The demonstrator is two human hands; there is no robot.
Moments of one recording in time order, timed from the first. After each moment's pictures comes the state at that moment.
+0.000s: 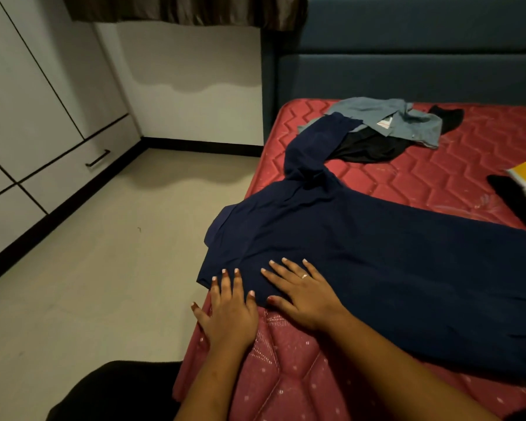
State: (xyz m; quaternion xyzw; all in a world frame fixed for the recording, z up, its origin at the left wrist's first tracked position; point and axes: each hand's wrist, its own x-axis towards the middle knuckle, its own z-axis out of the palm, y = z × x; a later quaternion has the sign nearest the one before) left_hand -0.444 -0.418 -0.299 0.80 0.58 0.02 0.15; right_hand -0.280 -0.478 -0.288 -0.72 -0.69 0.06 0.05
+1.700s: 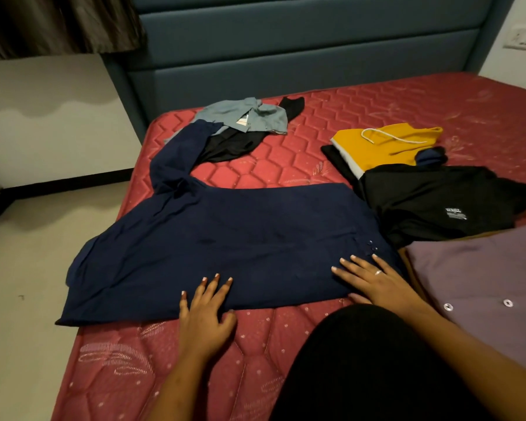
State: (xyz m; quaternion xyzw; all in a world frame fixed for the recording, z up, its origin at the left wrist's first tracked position) left_hand -0.342 -0.525 -0.305 0.94 0.29 0.10 0.14; right_hand -0.090 -0.804 -0.287 -0.87 -0.49 0.01 -0.04
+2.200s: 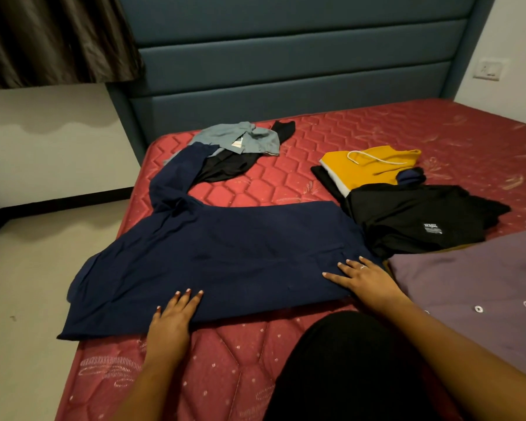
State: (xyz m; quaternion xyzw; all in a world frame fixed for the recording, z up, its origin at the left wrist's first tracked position) left_hand -0.362 -0.475 -0.295 0.95 0.32 0.05 0.05; right_hand -0.075 -0.784 -0.258 -0.85 -0.49 0.01 -0.21
